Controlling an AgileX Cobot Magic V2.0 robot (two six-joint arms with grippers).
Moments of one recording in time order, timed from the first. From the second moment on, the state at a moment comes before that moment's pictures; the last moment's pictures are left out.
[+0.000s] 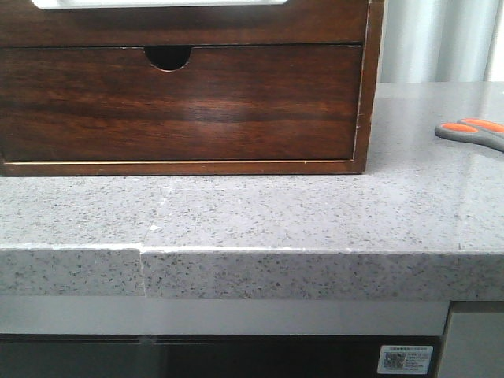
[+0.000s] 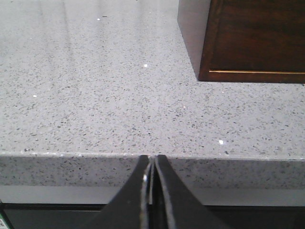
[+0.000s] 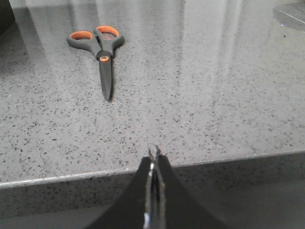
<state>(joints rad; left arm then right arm) -0.04 -0.01 0.00 -0.07 0.33 0.09 -0.15 -0.01 0.02 -0.09 0.33 0.06</state>
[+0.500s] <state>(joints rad) -0.04 -0.01 0.00 -0.07 0.33 0.09 -0.15 -0.01 0.02 -0.09 0.33 0.06</state>
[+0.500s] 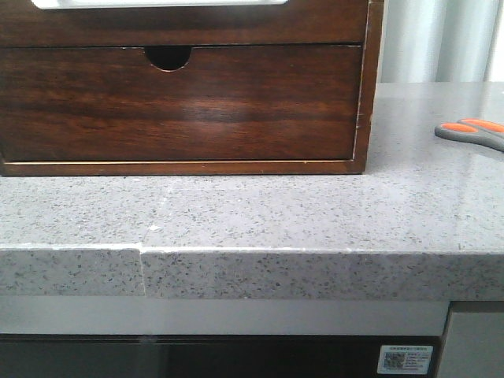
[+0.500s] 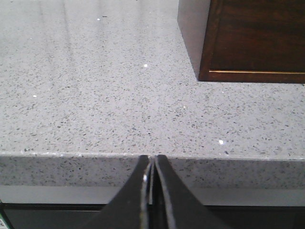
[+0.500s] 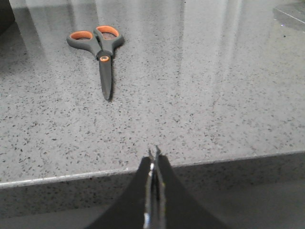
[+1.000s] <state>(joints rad) -0.04 -0.01 0.00 -0.03 0.31 0.09 -0.15 -0.01 0.02 -0.09 0.33 0.06</state>
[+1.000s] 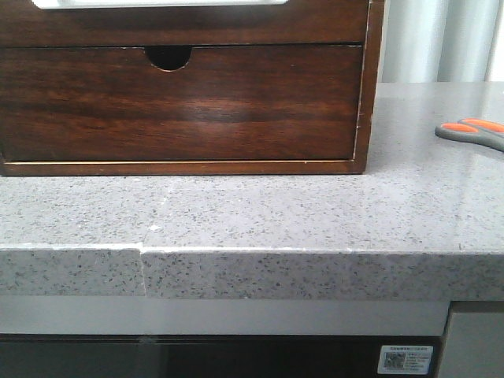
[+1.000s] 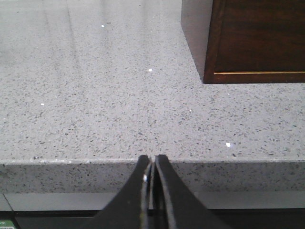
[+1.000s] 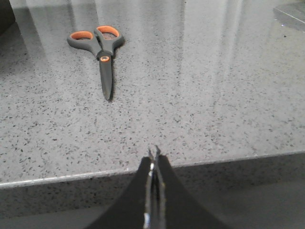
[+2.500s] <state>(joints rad) -0.04 -0.01 0.00 -0.12 0.18 0.09 -0.15 -0.01 0.02 -0.08 0.07 0.06</state>
